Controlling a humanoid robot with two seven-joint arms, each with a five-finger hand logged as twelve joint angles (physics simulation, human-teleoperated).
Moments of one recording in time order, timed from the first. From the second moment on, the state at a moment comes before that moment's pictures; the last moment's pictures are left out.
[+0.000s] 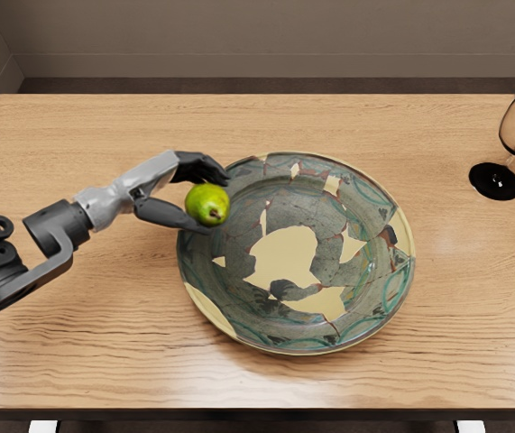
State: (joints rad) left arm -1.05 0.68 0.13 -1.44 0.59 0.21 -0.54; right arm 0.11 0.00 -0.07 0.27 -0.11 0.02 0.06
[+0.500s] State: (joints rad) left arm -1.05 0.65 0.14 -1.43 0.59 0.22 -0.54; right arm 0.11 0.00 -0.07 0.27 -0.11 0.02 0.06
